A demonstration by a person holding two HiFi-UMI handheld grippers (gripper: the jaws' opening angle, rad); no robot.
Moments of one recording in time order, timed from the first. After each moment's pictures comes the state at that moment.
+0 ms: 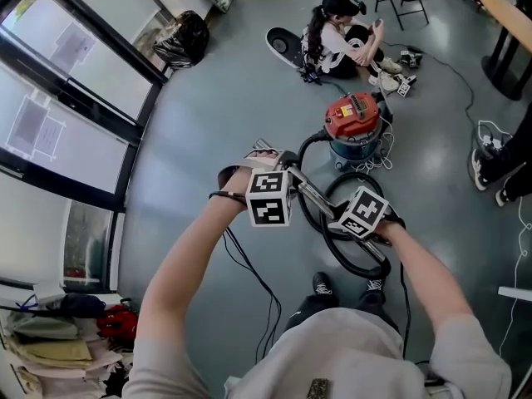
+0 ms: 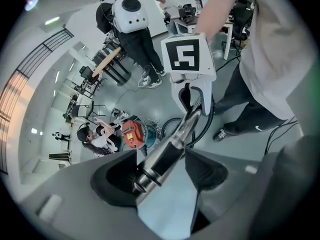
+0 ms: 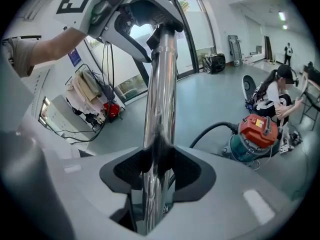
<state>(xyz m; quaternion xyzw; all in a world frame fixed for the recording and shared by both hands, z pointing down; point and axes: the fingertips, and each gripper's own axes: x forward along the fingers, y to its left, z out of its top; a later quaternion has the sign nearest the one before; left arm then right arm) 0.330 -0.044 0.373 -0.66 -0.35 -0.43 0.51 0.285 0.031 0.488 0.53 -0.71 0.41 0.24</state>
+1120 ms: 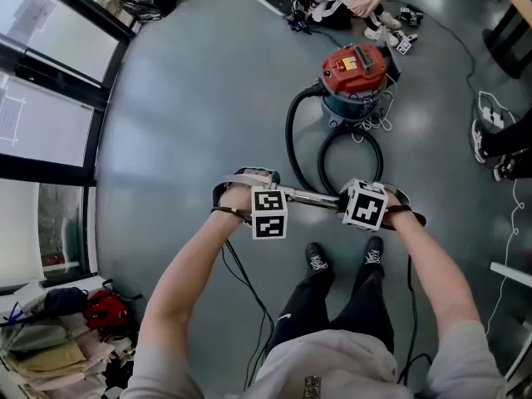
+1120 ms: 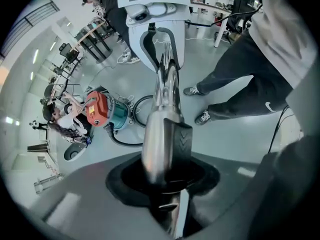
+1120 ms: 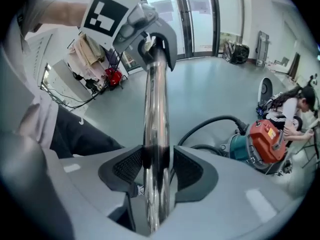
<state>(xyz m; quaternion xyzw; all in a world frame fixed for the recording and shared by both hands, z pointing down) 0.253 -0.150 0.601 -0.59 -0.39 -0.53 0.48 0.275 -0.015 0.616 0.43 -0.71 0.39 0.39</state>
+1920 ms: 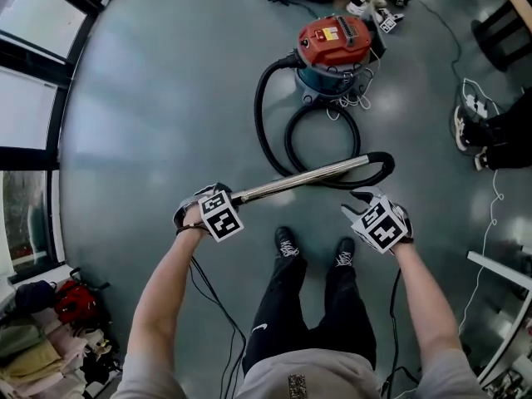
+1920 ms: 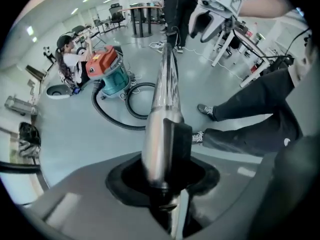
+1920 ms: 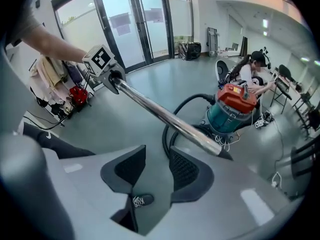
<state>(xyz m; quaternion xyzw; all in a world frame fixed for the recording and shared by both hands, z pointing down) 0.168 -0.172 0.743 -0.69 -0.30 -0.62 0.22 0.299 0.074 0.686 0.61 -0.58 0.44 0.31</state>
